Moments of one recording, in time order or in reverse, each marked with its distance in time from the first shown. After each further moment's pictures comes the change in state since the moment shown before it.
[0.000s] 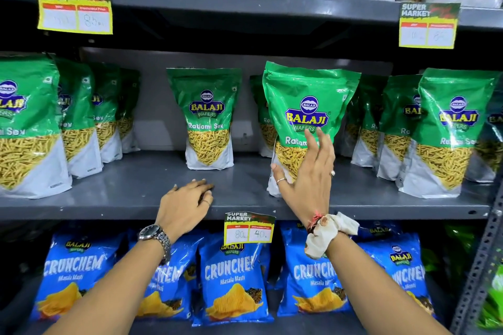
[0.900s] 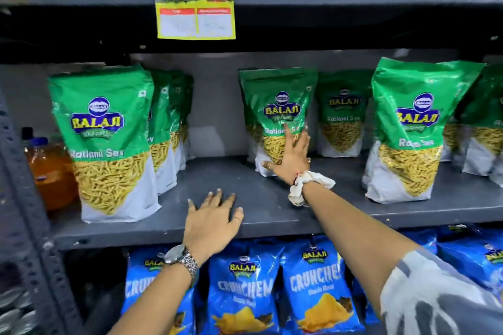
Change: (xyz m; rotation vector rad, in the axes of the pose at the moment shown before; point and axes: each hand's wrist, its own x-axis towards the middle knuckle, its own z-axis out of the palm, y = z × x) left_hand 0.001 -0.149 -0.044 0.083 -0.205 -0.015; right_hand 0.037 -0.106 0.223 -0.038 -0.494 0.255
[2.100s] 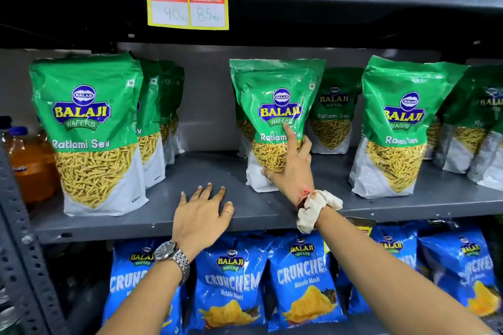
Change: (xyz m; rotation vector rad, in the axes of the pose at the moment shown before) left_hand -0.003 0.001 0.005 0.038 0.083 0.018; right_hand -0.075 -0.020 -0.046 0.158 0.126 -0.038
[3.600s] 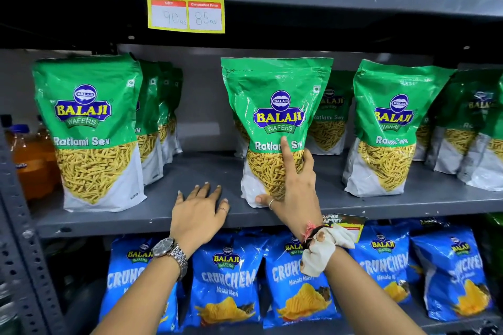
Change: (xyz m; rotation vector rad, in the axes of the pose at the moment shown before) left_hand -0.003 0.004 0.001 0.001 0.058 -0.015; right_hand -0.062 -0.019 -0.032 -0.098 -0.036 -0.042
